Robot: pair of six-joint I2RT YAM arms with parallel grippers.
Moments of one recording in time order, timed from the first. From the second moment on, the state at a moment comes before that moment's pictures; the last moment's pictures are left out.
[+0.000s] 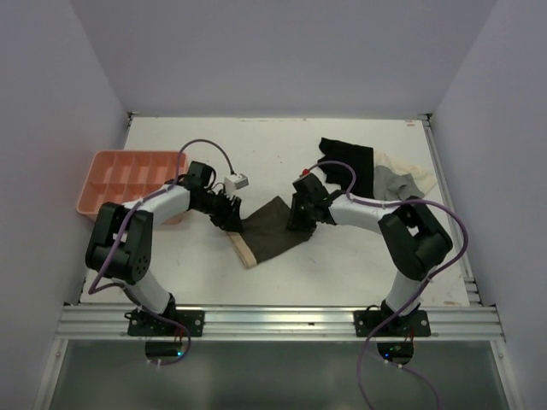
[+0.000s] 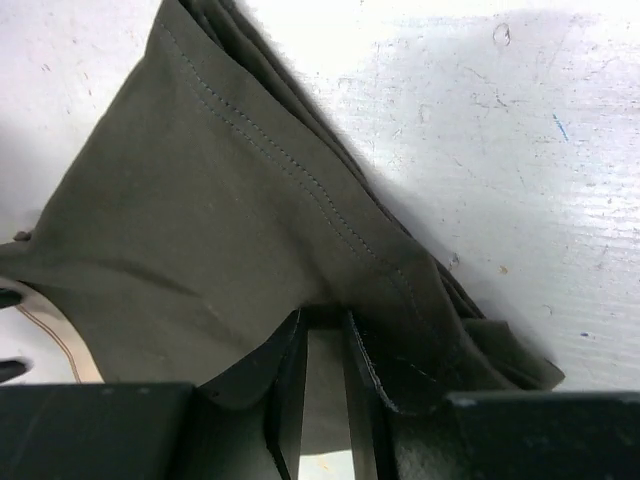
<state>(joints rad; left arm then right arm) -0.26 1.64 0.94 -0.48 0.76 0.32 0.65 1.78 1.01 -0.26 -0.02 0.76</state>
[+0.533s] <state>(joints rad) -0.26 1.69 1.03 -0.39 0.71 0.24 0.58 1.77 0.99 -0.18 -0.08 0.75</state>
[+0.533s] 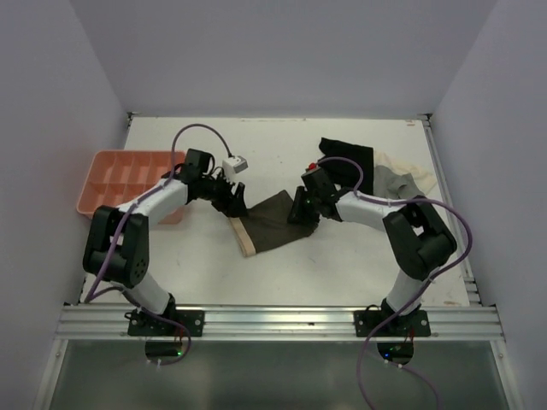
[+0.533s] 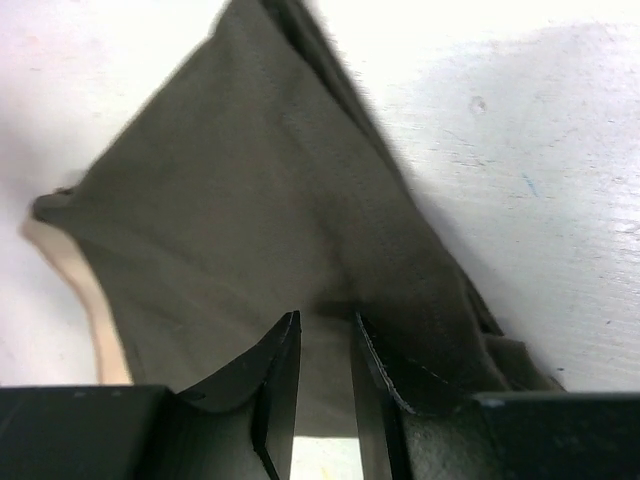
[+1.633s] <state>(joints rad) -0.10 1.93 1.17 -0.54 0.81 0.42 0.80 2.06 1.20 0.11 -0.12 1.07</state>
